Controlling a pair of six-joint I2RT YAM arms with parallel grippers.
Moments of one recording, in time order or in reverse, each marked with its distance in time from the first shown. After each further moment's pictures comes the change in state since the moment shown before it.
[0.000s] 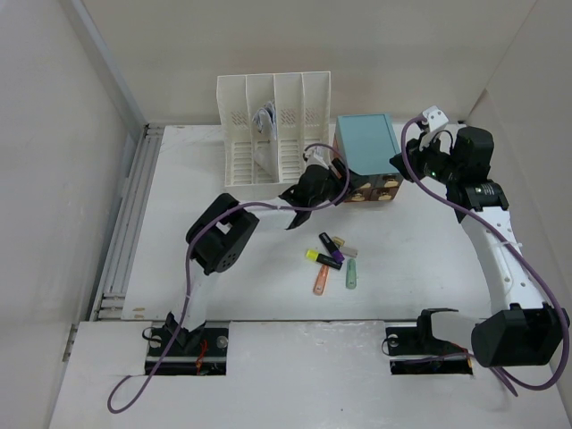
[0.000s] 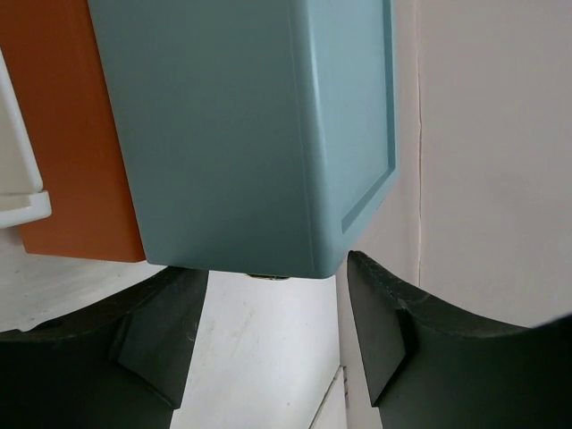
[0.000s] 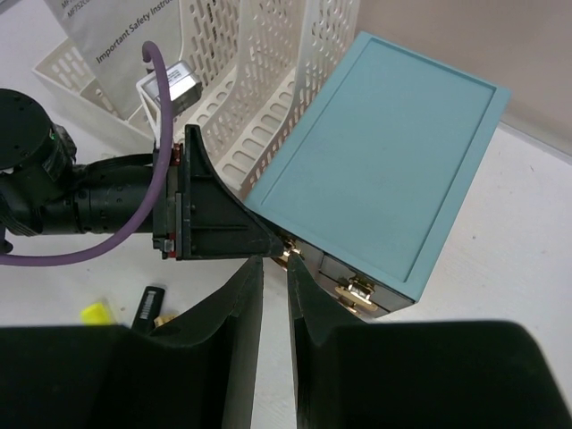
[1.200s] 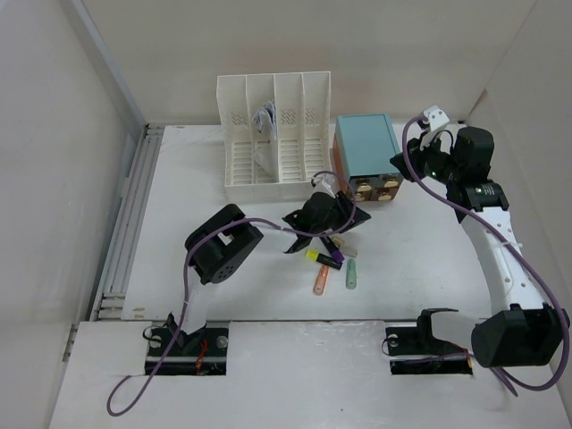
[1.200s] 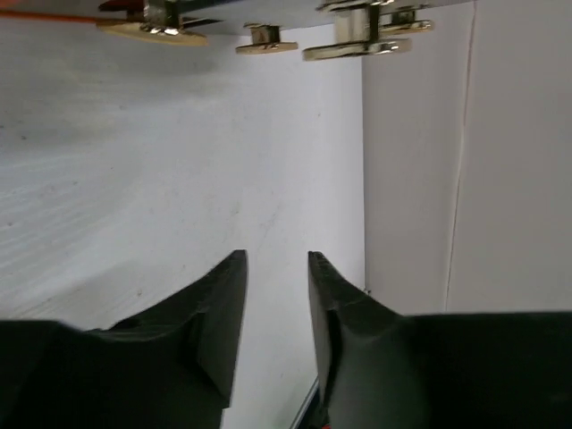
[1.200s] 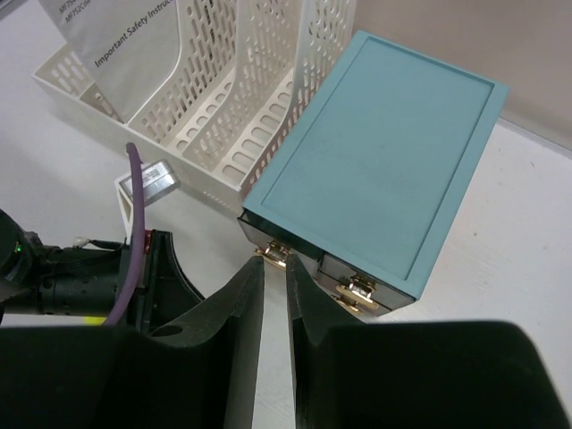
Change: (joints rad) left arm -0.117 -0.060 -0.217 0.073 0.011 -0.006; right arm 0.000 -0.002 0.000 0.000 0.008 0.017
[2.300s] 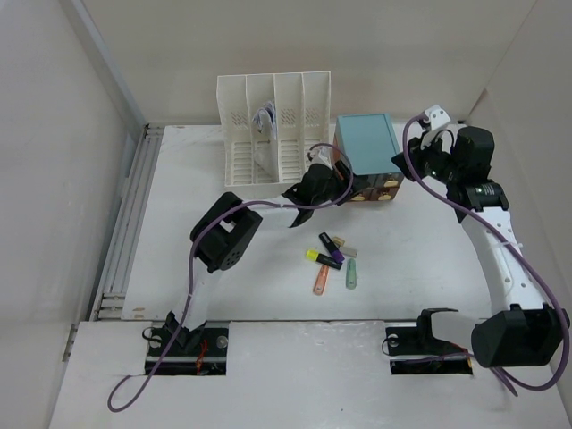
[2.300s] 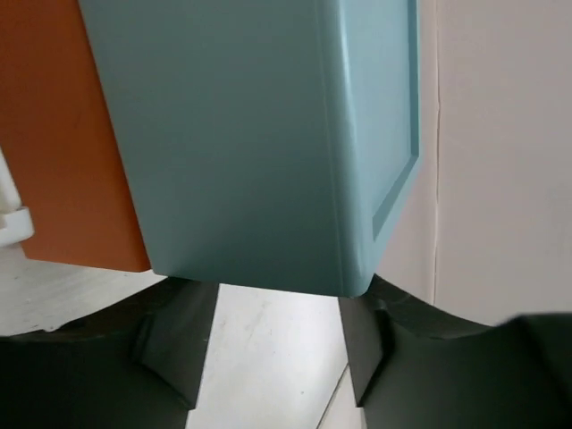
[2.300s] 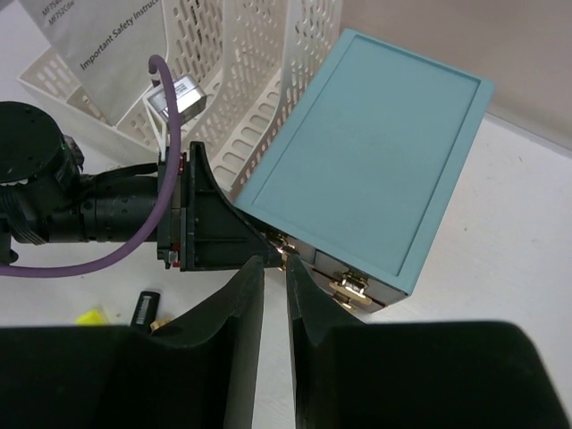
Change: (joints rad) left arm 0.121 0.102 0.267 -0.116 0.031 0.041; right arm 0.000 0.000 0.002 0.000 0.032 0.004
